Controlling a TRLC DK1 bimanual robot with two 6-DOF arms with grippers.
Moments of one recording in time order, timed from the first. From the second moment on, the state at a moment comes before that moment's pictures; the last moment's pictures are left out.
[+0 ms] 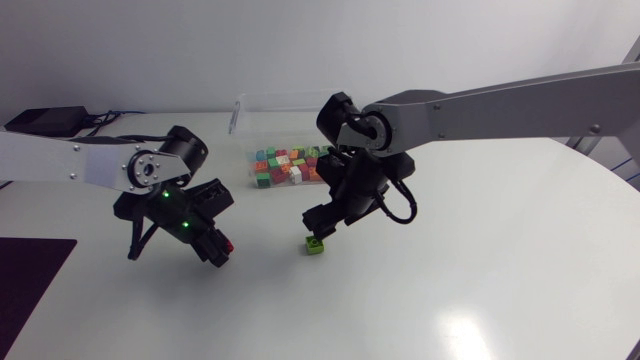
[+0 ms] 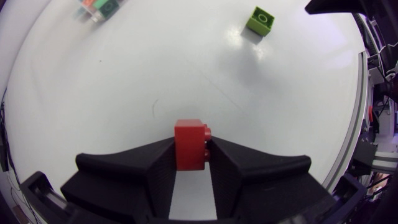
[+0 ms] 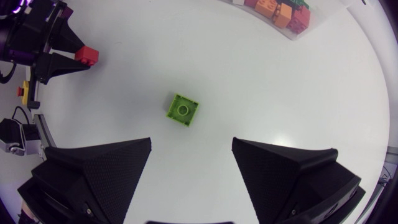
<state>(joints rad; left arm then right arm) -0.27 1.71 0.98 -0.63 0.17 0.53 0.62 1.96 1.42 -0.79 -0.14 0.02</state>
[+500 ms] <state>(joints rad) -0.21 1.55 1.04 -0.61 0.22 0.46 0.65 2.22 1.70 -0.94 -0.18 0.11</state>
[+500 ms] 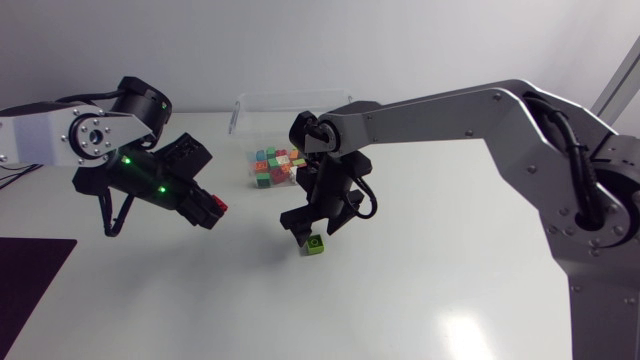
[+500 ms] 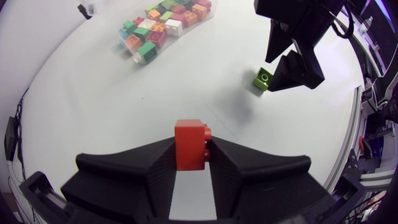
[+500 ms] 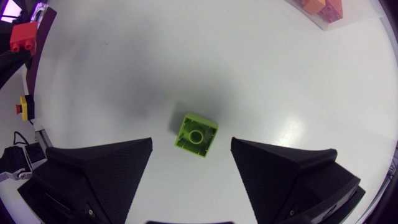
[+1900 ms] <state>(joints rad) -0.20 1.64 1.23 -0.14 0.27 0.13 0.59 2.07 1.66 -0.88 -0.09 0.15</state>
